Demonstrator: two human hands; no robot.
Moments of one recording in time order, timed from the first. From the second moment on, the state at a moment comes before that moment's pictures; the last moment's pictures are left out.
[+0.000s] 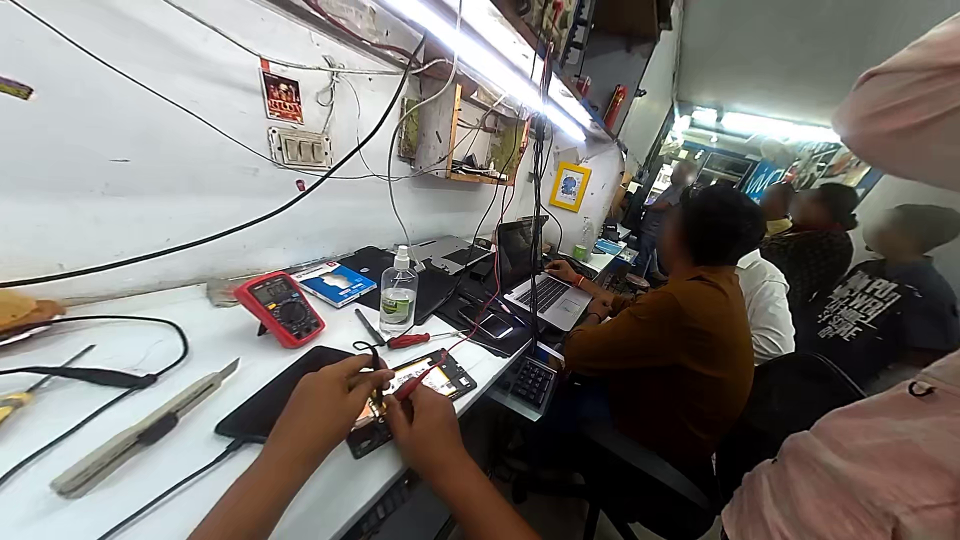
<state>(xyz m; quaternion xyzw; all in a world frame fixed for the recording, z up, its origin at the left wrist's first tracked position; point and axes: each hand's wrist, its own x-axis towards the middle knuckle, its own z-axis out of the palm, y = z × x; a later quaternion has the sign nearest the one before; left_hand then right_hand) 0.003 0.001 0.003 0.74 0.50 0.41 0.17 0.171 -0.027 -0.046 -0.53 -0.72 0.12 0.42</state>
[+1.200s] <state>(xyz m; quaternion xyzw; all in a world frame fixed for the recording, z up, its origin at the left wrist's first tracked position) 0.004 0.004 -0.004 0.75 0.48 0.42 0.17 0.170 -0.028 -0.040 -0.53 -0.73 0.13 0.42</state>
